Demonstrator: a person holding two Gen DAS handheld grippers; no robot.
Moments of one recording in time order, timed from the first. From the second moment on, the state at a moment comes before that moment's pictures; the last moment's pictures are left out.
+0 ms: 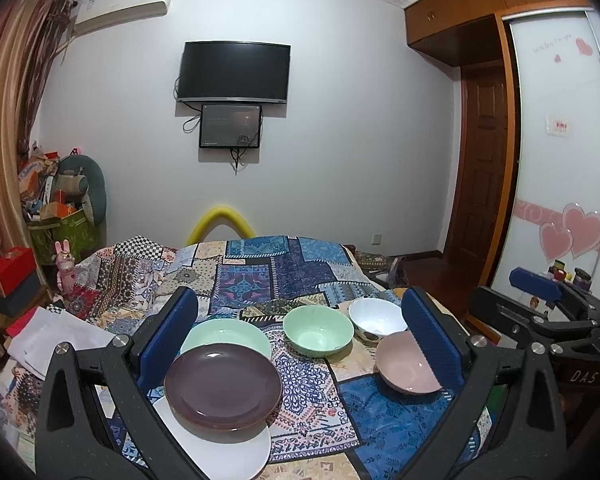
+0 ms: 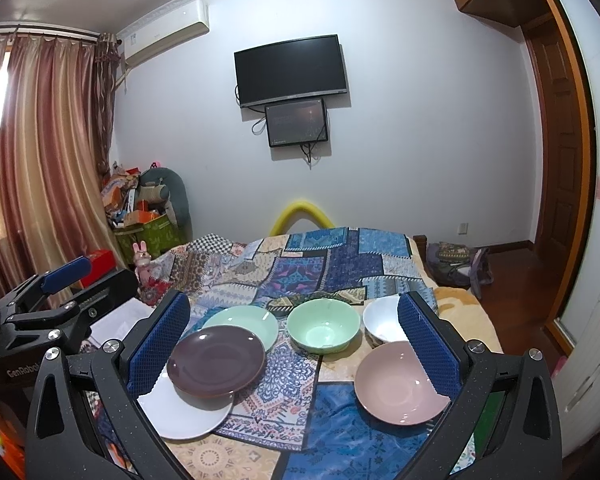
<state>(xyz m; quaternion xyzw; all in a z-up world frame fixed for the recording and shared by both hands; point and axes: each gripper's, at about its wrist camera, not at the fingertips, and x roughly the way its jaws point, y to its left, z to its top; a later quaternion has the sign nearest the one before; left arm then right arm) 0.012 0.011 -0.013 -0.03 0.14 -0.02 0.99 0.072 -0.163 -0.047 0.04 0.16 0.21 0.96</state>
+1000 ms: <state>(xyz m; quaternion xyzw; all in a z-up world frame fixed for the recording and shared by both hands) 0.158 0.167 -0.173 -0.03 0.36 0.02 0.93 0.196 -0.066 -0.180 0.01 0.37 0.25 0.90</state>
